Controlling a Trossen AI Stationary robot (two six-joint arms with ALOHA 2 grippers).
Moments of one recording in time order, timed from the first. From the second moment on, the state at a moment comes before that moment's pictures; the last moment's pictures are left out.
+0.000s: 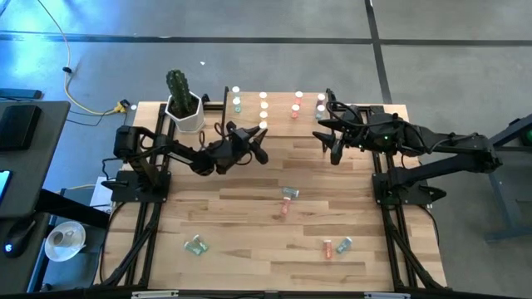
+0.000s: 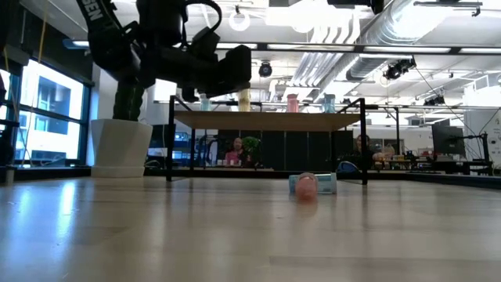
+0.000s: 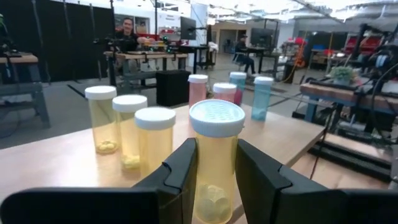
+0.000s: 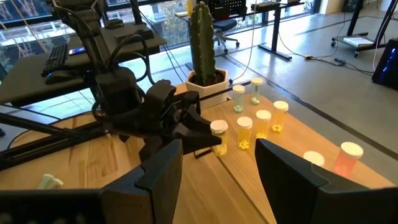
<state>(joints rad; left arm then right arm) 0.24 1.74 0.67 1.12 -0.66 -0.02 -0.04 0.94 1.05 -0.36 0.35 0.19</state>
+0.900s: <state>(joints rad) 0.24 1.74 0.70 1.04 -0.72 -0.01 -0.04 0.96 1.05 -0.37 0.35 0.18</state>
